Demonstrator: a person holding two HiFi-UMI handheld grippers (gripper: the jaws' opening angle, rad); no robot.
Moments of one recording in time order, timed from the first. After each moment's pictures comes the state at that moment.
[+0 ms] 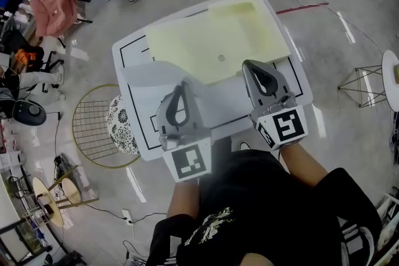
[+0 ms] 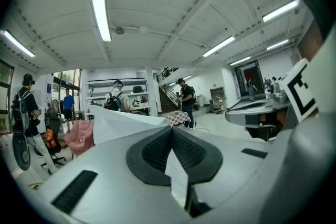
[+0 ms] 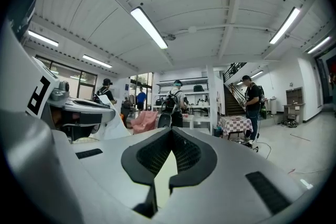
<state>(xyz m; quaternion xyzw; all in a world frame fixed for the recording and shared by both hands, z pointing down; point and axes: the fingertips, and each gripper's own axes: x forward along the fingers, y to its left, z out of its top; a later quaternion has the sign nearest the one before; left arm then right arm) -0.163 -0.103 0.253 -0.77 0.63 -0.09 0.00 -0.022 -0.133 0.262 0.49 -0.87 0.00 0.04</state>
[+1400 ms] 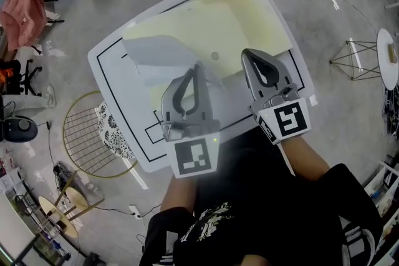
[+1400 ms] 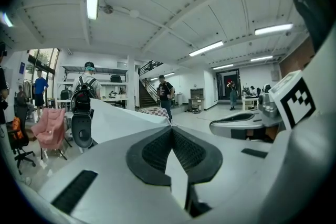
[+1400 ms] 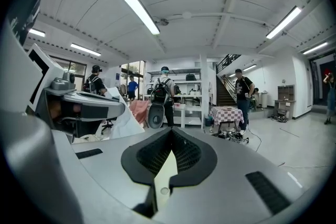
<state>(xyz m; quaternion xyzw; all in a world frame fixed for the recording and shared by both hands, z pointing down) -0.115 -0.185 0.278 -0.85 0.52 -0.10 -0.04 -0.012 -0.197 0.299 0.53 -0.84 0.04 0.09</state>
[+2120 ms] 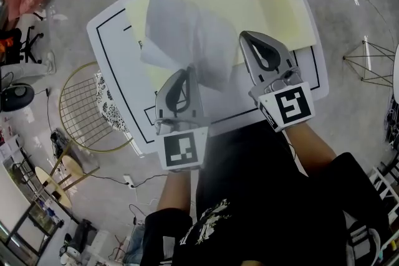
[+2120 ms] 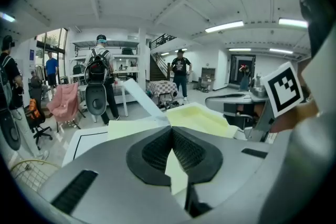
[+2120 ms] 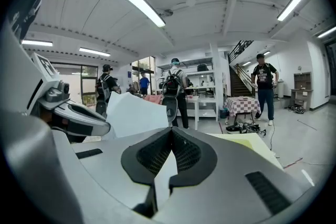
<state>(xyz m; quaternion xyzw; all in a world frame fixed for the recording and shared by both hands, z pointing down) -0.159 -0.171 0.360 -0.79 0.55 -0.18 -0.17 -0.046 -0.227 0.346 0.46 -0.88 0.07 0.11</state>
